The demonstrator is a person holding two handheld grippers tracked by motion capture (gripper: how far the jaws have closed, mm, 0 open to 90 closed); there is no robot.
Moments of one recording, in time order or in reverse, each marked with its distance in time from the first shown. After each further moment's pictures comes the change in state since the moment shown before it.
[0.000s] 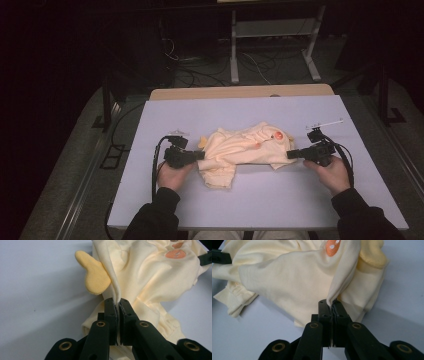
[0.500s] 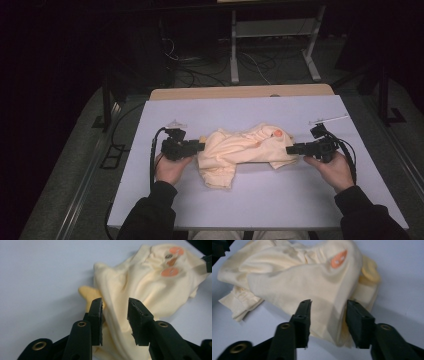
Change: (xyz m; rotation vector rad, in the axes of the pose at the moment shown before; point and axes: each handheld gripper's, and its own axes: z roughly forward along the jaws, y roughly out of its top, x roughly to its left) left arm -0.009 0.031 -0.021 -0.097 0.046 0.064; right arm 0.008 0.014 -0.016 -0.069 -0.016 -0.072
